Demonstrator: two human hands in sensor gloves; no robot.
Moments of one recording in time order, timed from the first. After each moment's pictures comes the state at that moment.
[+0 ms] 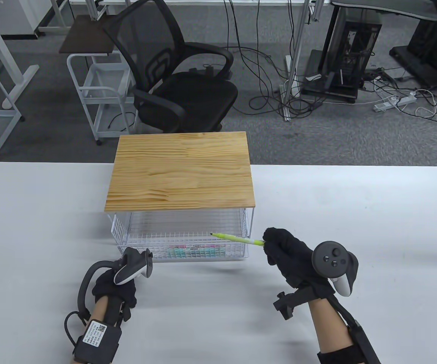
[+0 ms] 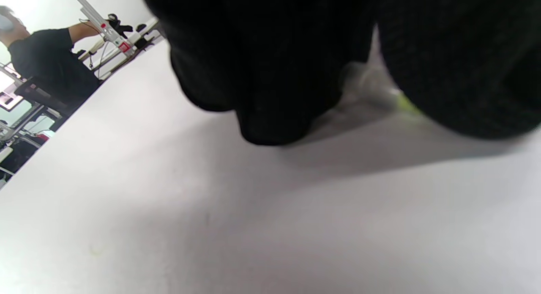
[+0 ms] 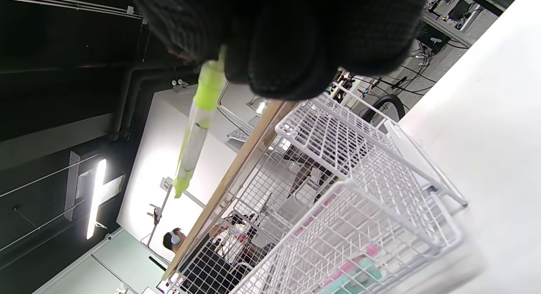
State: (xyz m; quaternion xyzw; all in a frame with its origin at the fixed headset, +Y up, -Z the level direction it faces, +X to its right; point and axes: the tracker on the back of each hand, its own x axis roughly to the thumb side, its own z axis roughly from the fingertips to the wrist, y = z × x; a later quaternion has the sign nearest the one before) left_hand -0.249 -0.768 -0.345 -0.28 0.09 -0.23 0.93; right_hand 0.171 -0.676 -0.314 0.14 -0.07 0.86 0.48
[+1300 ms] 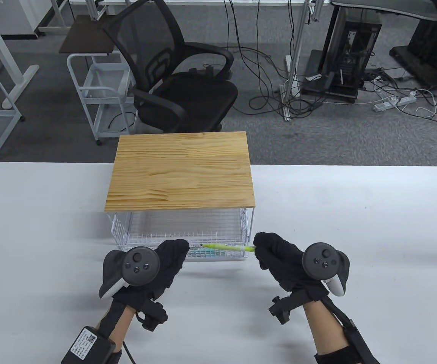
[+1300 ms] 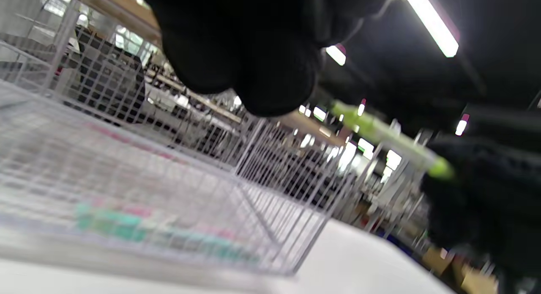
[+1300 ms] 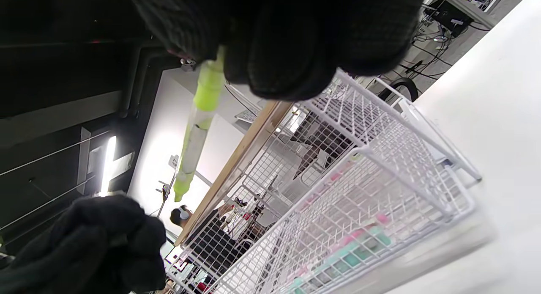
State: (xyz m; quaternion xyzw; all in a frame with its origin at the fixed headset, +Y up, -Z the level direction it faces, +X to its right) left_hand -0.195 -0.651 -0.302 0.03 -0.21 0.30 0.93; right_hand 0.151 -0.674 -0.309 0.17 -0.05 0.87 0.46
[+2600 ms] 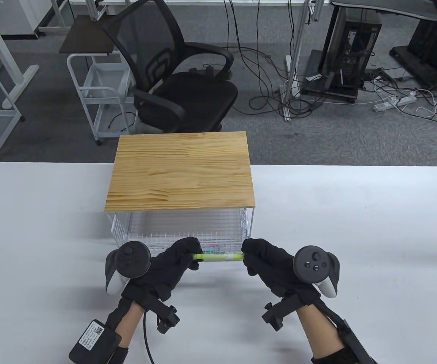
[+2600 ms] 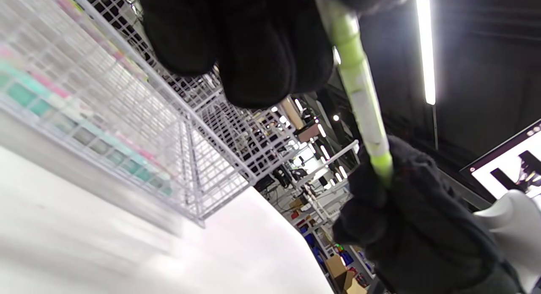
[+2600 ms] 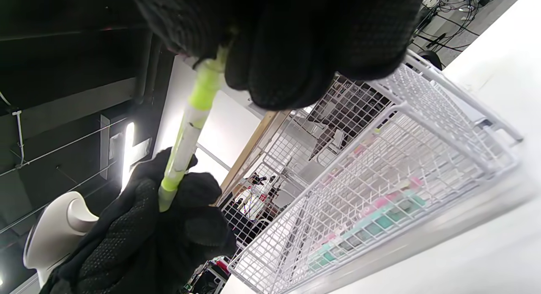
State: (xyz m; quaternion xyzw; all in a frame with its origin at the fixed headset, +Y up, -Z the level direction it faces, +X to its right) left_hand -0.185 -0.687 -0.316 -0.07 -0.24 0.45 0.86; right_hand 0.132 -0.675 -0.303 0.21 -0.03 0.86 0.47
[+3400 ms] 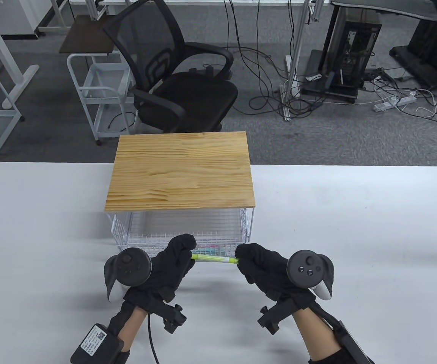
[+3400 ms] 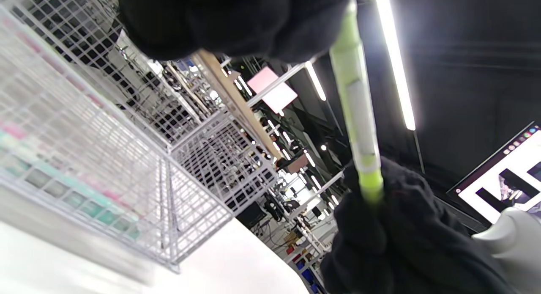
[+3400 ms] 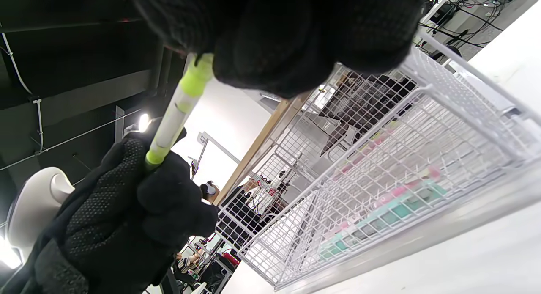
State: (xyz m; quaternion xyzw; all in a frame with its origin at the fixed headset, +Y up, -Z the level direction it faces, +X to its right) left_hand -0.182 -0.669 -0.302 0.01 -0.24 0.45 0.86; right_hand 0.120 -0.676 -0.297 0.23 -0.04 0.86 0.46
